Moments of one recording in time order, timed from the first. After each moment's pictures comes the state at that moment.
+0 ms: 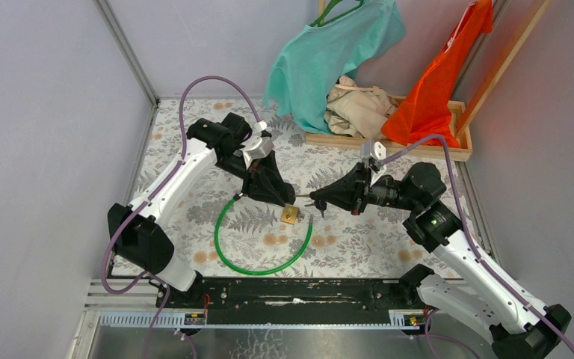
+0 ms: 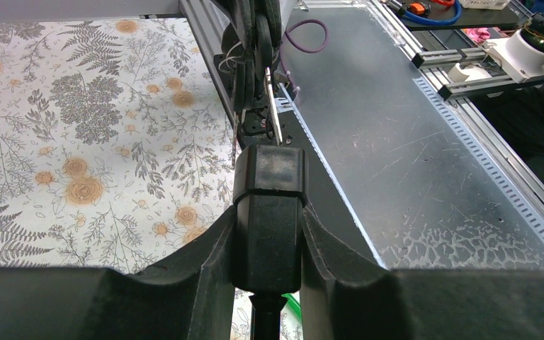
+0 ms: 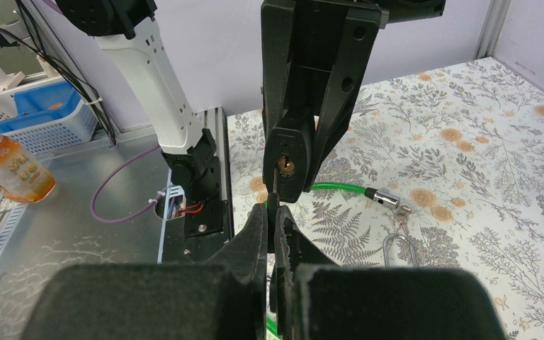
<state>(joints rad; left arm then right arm) -0.43 1.56 1.51 -1.41 1.48 1.26 0.60 0.81 0.79 0.12 -0.80 0.23</state>
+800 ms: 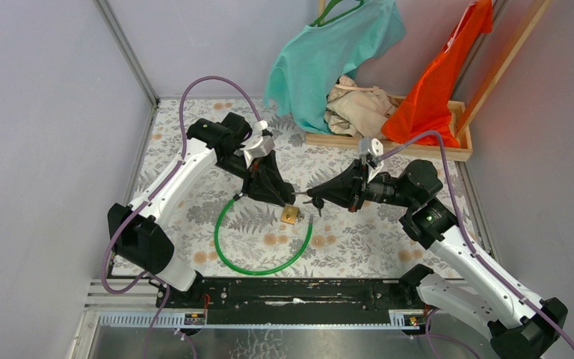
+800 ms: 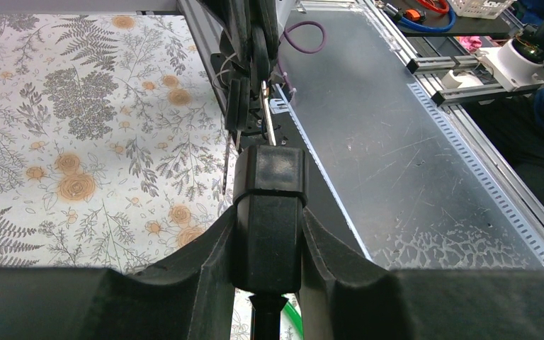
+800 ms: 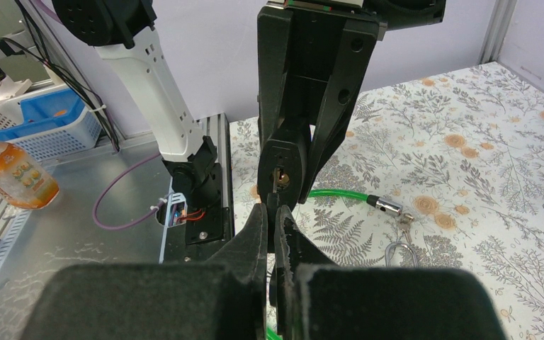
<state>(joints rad) -0.43 1.56 1.51 -1.40 1.48 1.21 0.60 0.85 0.79 0.19 -0.81 0.26</state>
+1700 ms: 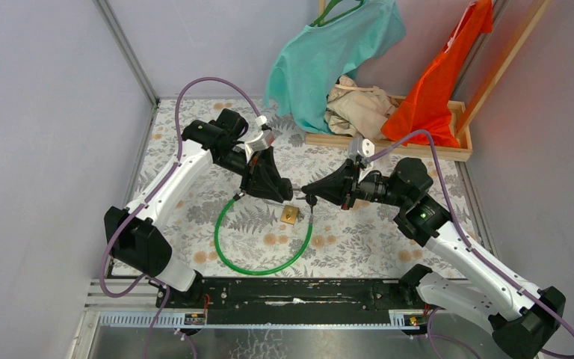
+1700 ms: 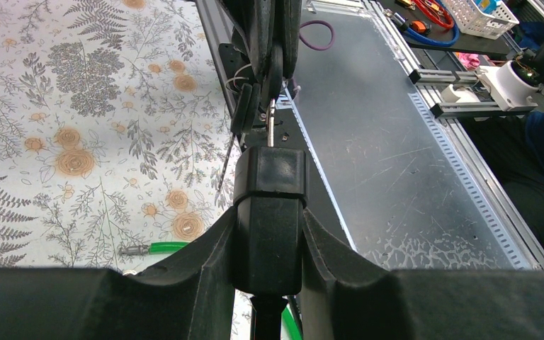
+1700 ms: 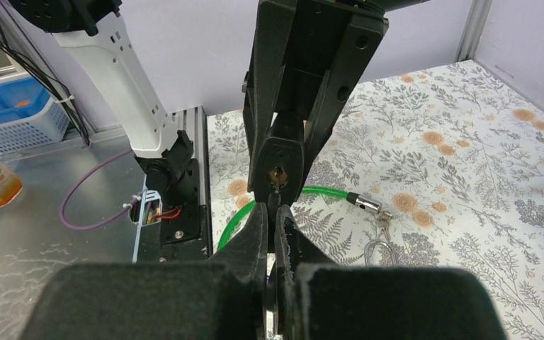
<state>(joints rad) -0.40 1.53 1.48 -1.27 1.46 1.00 0.67 0.90 0.80 0.16 -0.72 0.17</state>
